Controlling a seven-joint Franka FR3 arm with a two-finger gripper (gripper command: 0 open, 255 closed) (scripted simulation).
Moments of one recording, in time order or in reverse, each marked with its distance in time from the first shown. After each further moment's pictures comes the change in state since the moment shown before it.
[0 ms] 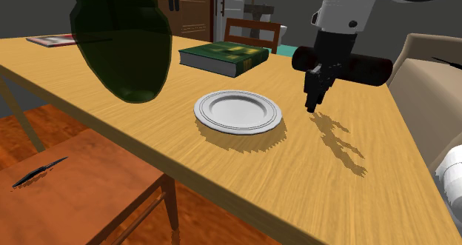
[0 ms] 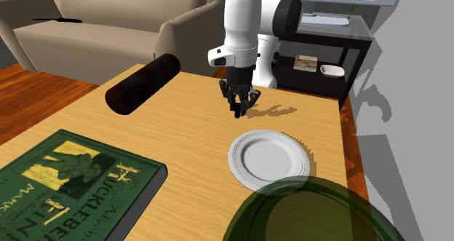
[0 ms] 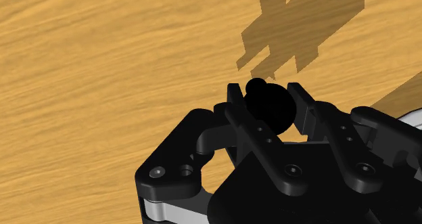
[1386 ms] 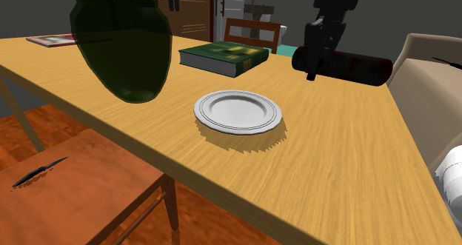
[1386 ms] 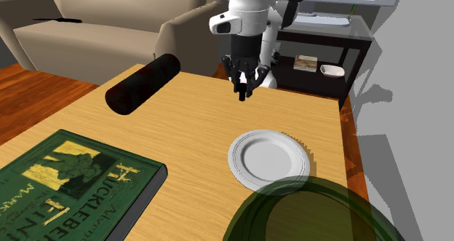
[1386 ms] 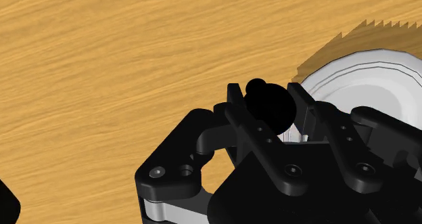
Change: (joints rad) arm -0.011 0.142 0.031 0.350 -0.021 -0.207 0.061
